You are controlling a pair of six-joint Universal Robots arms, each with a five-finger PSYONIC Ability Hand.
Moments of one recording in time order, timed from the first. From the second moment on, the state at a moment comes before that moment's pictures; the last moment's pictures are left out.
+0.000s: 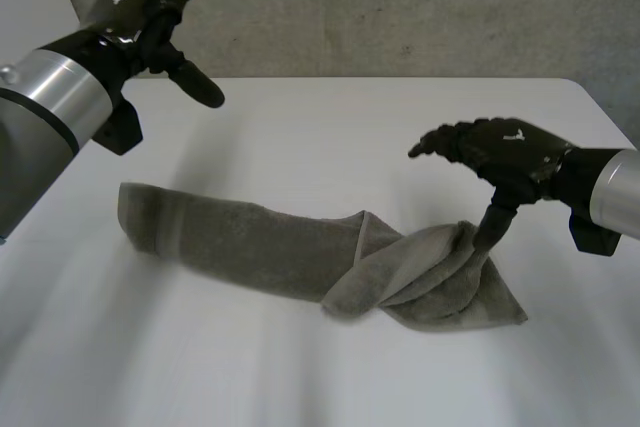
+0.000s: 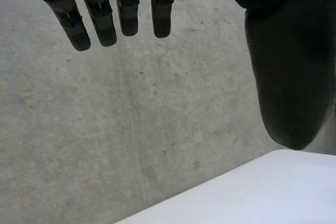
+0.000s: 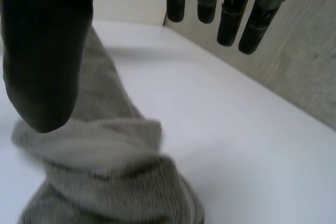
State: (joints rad) left arm 4.40 -1.72 -1.37 3.24 -1.27 2.98; right arm 1.67 -1.36 1.44 0.41 0.82 2.70; left_hand 0.25 0.24 0.24 0.25 0.06; right_hand 0.23 0.23 0.25 0.25 0.06
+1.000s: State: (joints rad) left arm 4.49 -2.28 -1.17 2.90 -1.39 3.62; right arm 2.12 -1.16 1.77 -0.22 1.40 2.87; left_hand 0.89 0.91 0.90 0.90 0.72; right_hand 1.24 1.23 1.21 1.21 1.06
